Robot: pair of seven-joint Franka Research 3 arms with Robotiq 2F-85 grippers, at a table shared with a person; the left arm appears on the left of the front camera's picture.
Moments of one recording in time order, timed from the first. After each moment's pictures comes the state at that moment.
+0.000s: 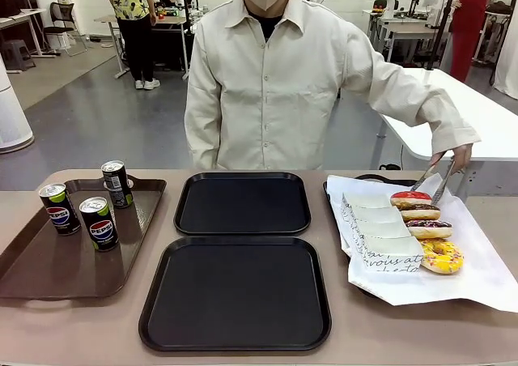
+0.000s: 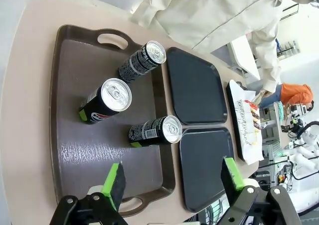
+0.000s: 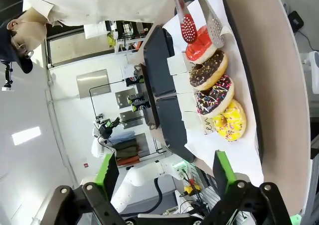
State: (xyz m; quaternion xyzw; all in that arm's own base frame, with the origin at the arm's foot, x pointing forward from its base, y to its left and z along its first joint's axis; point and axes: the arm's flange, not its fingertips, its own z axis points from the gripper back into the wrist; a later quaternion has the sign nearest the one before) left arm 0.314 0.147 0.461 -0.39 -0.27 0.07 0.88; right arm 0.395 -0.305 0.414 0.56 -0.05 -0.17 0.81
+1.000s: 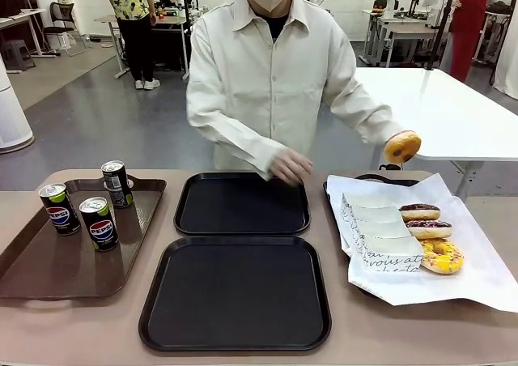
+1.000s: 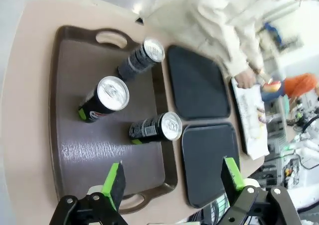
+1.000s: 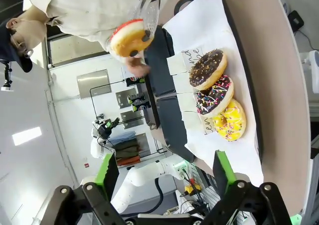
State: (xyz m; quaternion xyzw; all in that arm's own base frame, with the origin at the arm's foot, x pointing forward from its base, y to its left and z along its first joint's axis) left arm 0.316 0.135 0.475 -0.37 -0.26 0.05 0.89; right arm 0.394 -0.306 0.412 0.56 -0.04 -0.17 0.81
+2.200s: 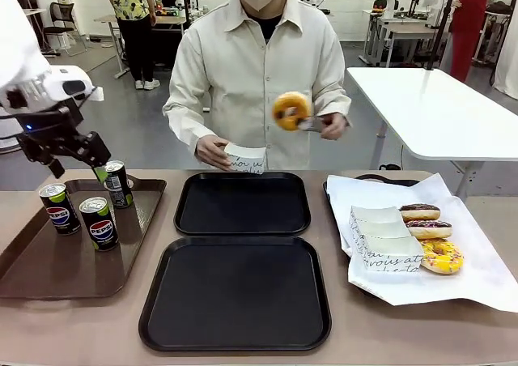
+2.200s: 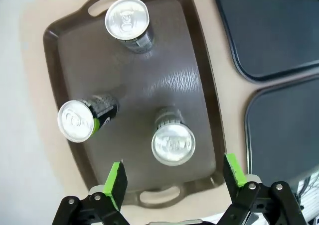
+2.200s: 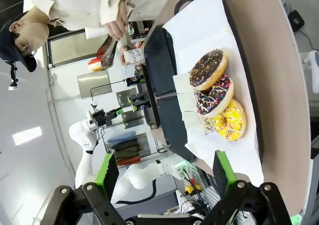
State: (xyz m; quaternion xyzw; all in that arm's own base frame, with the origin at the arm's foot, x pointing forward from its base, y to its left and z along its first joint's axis) left arm 0.430 -0.078 0.474 -0.03 -0.10 -0.07 0.99; right arm 0.395 -0.306 0.411 0.56 -0.04 -0.17 0.81
